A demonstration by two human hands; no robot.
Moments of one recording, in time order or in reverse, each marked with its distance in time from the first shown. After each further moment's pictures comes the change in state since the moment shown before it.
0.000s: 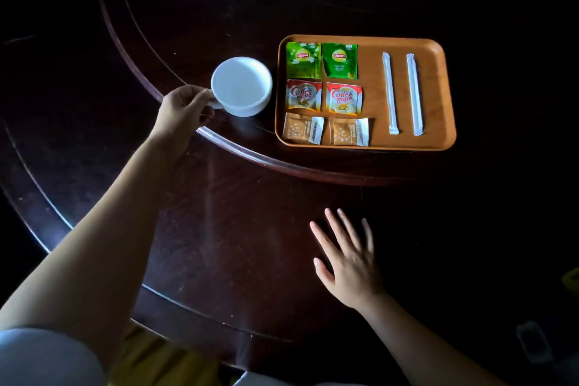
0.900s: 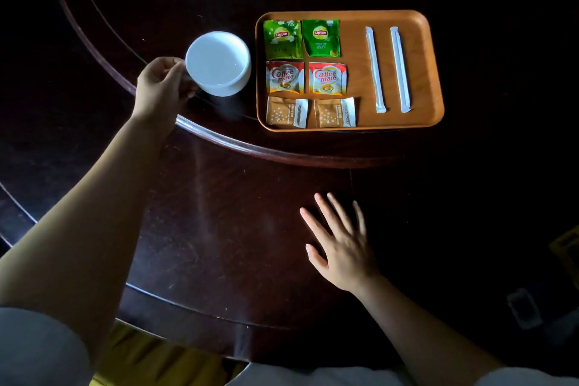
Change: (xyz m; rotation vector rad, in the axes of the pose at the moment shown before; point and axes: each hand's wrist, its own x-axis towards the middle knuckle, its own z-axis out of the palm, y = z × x) left_hand 0.025 -0.004 0.013 -0.189 0.019 -0.007; right_hand 0.001 0.000 0.000 -0.039 -0.006 0.005
